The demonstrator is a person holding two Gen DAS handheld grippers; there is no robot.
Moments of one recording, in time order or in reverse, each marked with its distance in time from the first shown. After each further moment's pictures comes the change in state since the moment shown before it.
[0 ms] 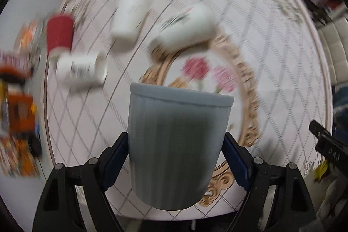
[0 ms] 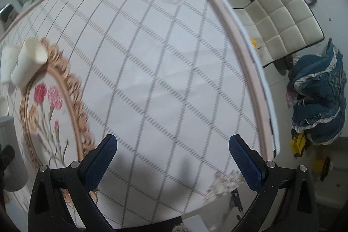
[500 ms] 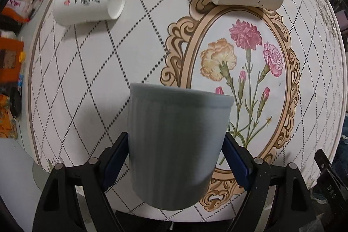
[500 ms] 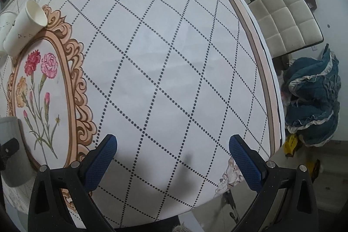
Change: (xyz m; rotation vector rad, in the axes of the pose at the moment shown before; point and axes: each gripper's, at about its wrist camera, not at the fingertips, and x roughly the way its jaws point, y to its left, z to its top) left arm 0.070 0.033 -0.034 -0.170 0.118 -0.011; right arm 0.024 0.023 -0.032 -0.033 0.024 -0.070
